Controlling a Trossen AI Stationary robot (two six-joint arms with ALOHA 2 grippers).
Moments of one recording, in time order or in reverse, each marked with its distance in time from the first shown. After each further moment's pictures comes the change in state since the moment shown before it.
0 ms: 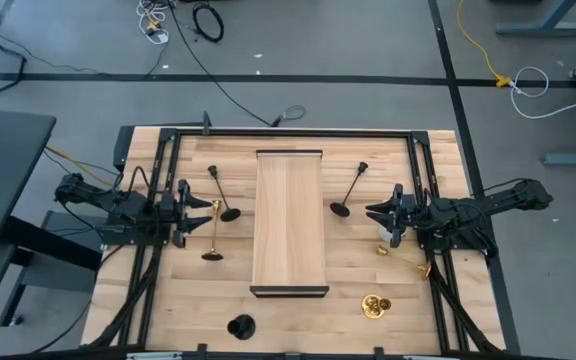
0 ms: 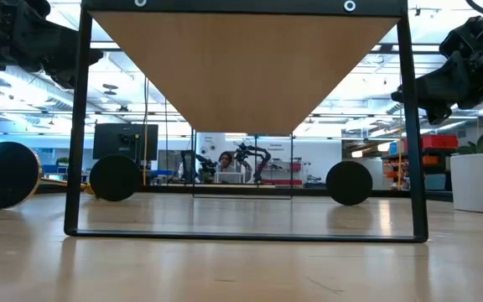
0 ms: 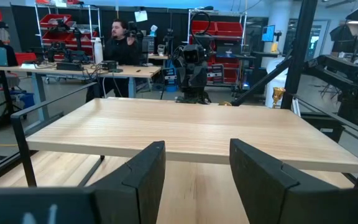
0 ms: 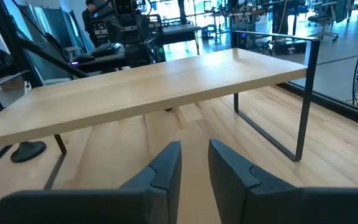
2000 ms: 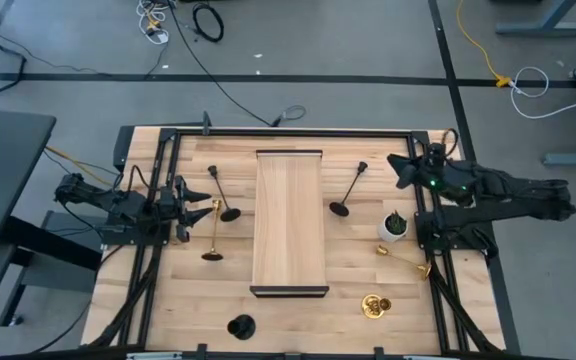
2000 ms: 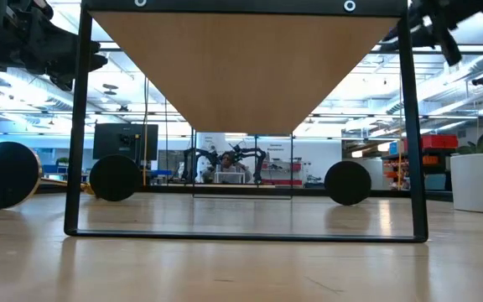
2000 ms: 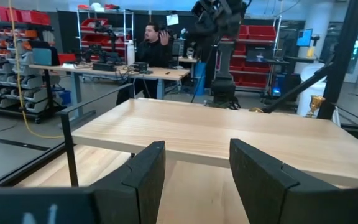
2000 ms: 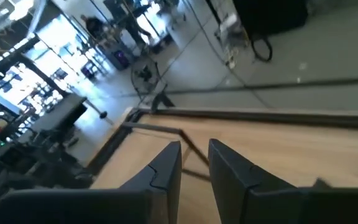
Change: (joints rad) left arm 0.000 0.000 0.000 0.009 -0.140 -0.003; right arm -0.263 0.357 0.719 -0.610 0.245 0.659
